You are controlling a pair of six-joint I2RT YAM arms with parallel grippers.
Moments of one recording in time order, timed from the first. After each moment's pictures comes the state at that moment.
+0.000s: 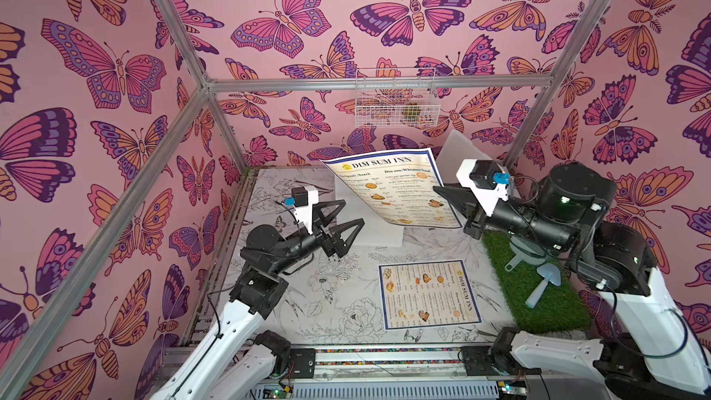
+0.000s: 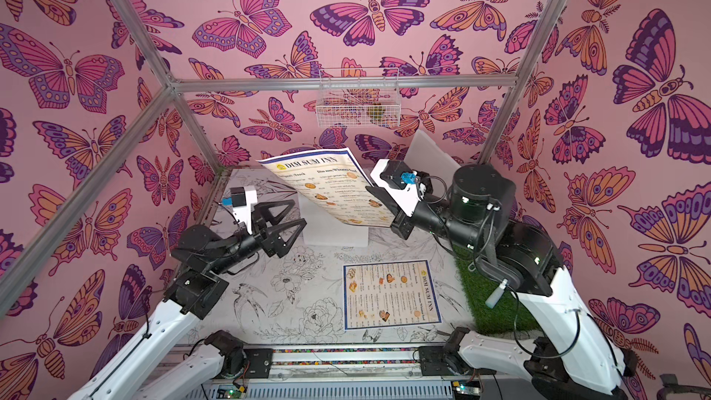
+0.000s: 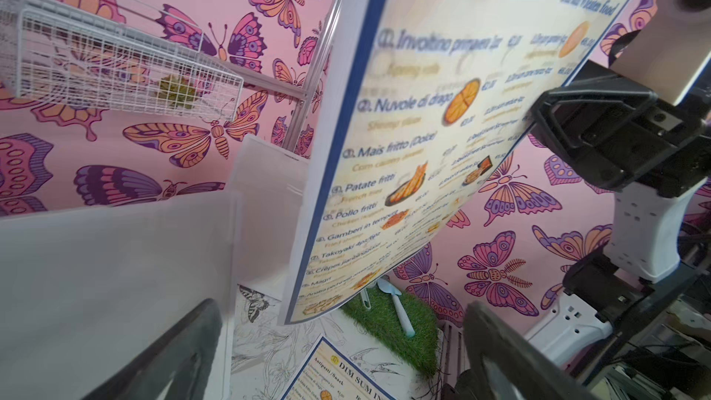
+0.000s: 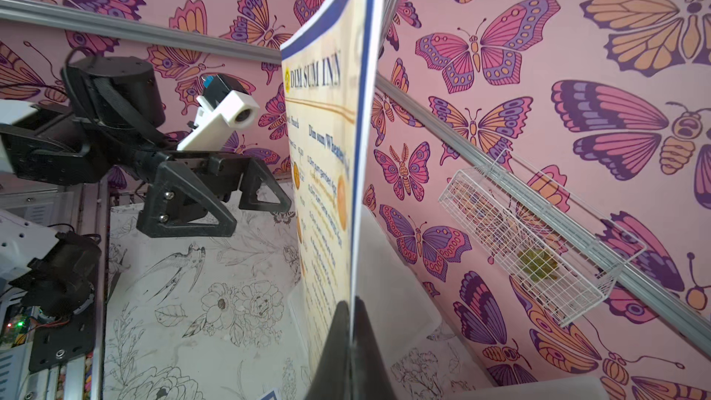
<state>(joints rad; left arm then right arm) -0.44 0.81 0.78 0.25 0.59 -0.48 0.84 1.10 1.78 -0.78 -0.12 -0.33</state>
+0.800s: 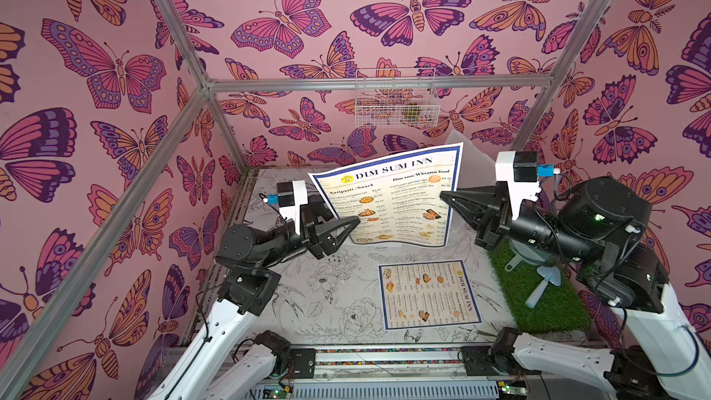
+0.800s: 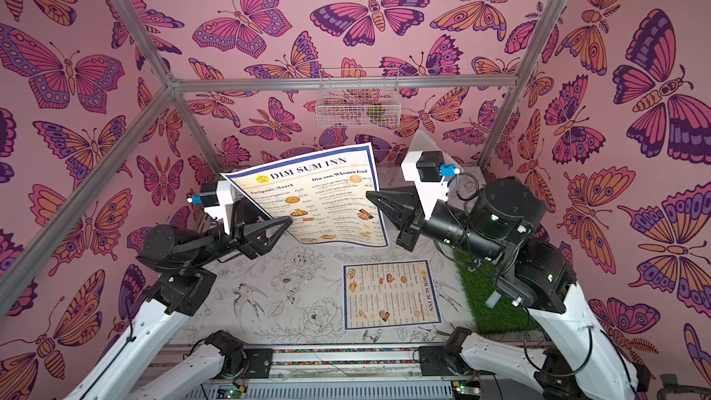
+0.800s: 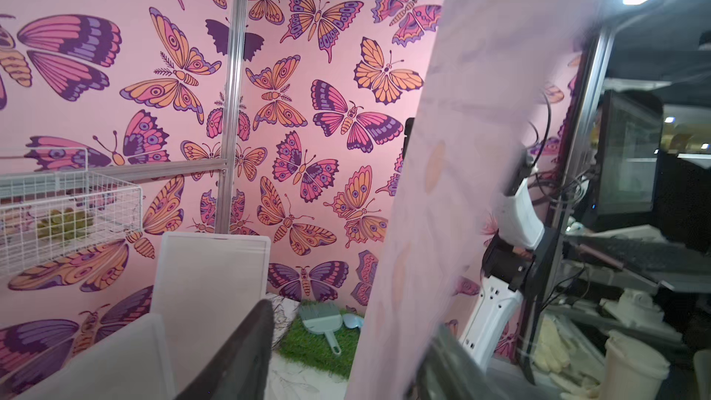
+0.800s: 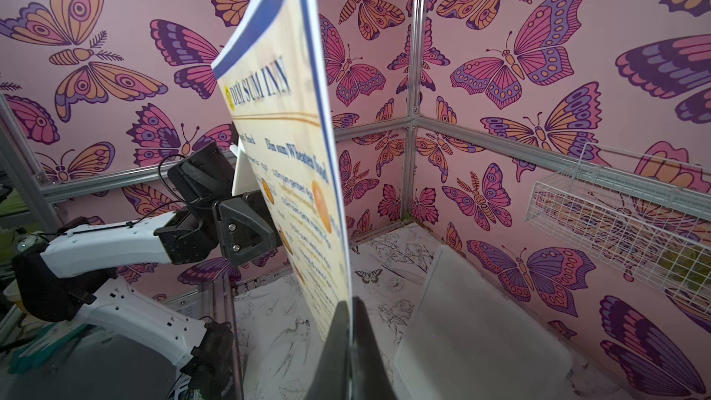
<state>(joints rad) -0.44 0.80 0.92 0.36 0.80 -0.46 0.84 1.01 1.66 -0.60 -0.26 0.09</state>
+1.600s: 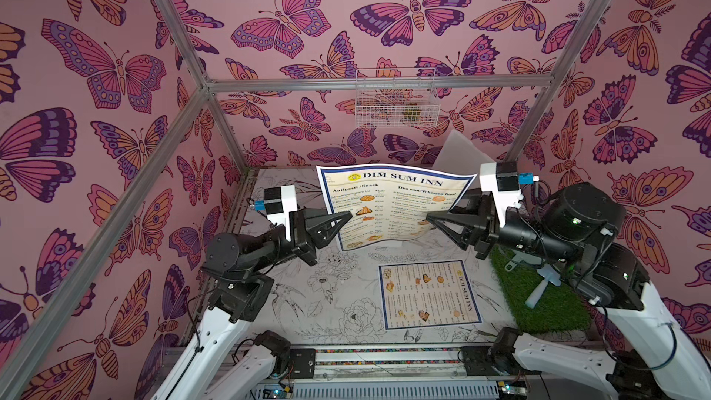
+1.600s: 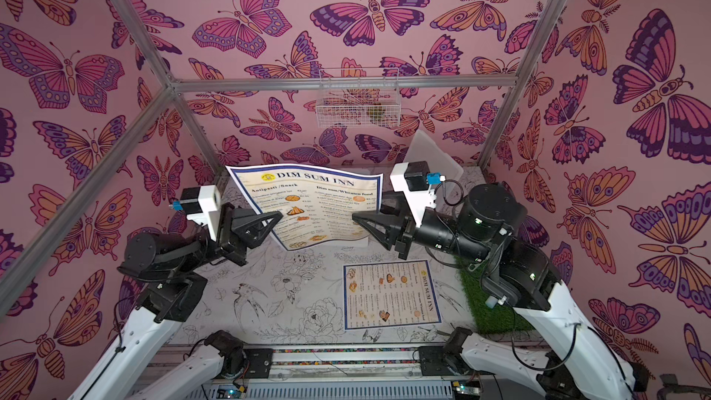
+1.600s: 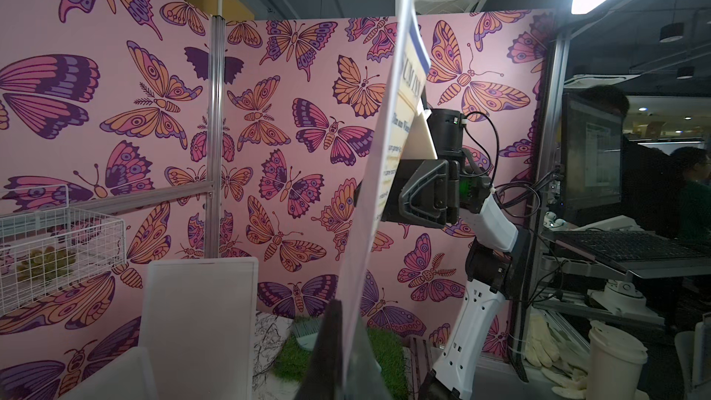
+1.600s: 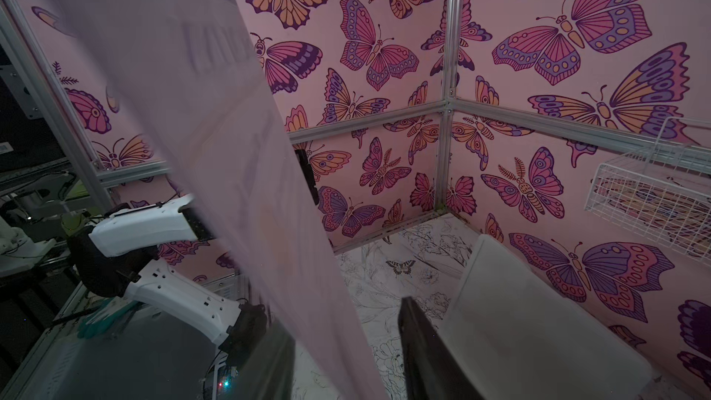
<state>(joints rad) -0.44 0.76 0.95 0.35 0.82 -0.46 0.84 0.98 1.54 -0.54 -0.38 0.11</state>
